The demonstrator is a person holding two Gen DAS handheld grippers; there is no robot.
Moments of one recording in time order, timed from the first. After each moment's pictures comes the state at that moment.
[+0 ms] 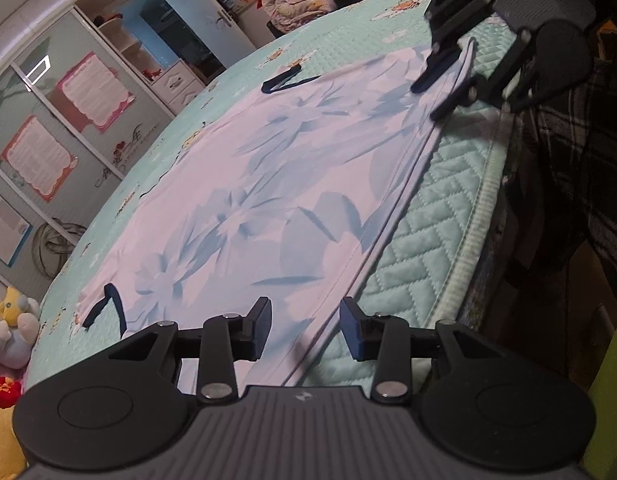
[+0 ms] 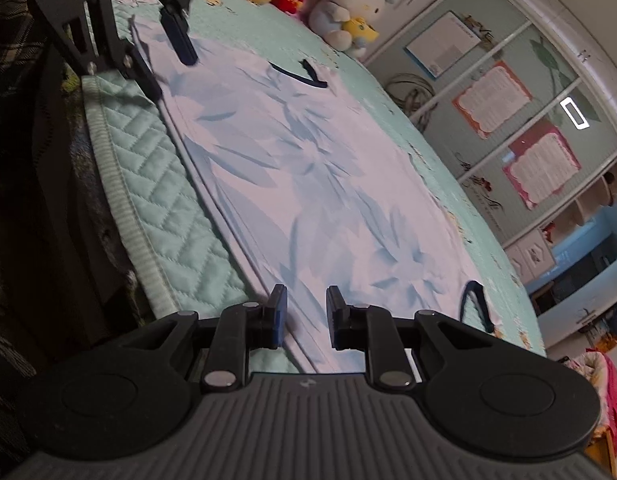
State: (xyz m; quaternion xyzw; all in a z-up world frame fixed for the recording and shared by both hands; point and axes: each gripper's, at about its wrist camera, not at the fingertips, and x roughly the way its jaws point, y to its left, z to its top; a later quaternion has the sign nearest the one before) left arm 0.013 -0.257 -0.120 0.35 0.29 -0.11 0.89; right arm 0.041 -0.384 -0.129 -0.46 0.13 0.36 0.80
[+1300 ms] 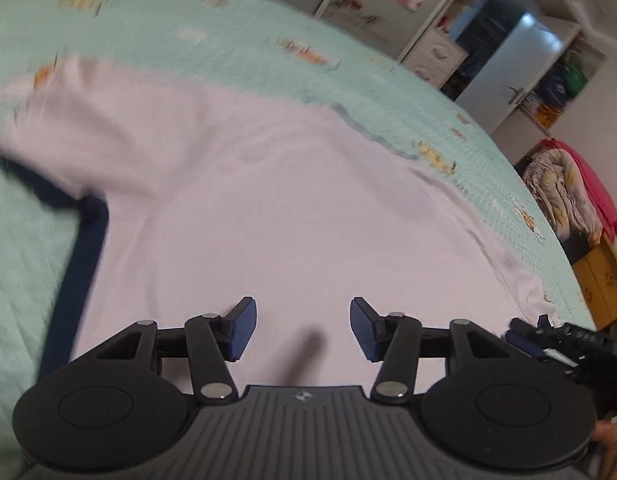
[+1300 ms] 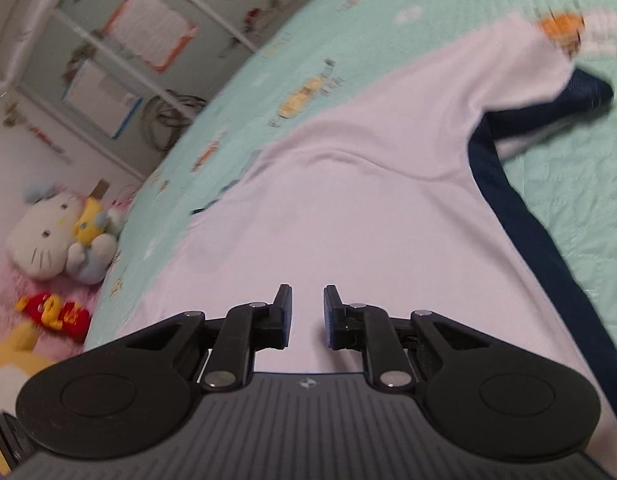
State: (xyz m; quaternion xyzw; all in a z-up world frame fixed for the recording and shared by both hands) left arm 0.387 0.001 -0.119 -0.29 0.36 0.06 0.89; right arm 0.501 -0.374 -0.136 0.32 0.42 0.18 0.83
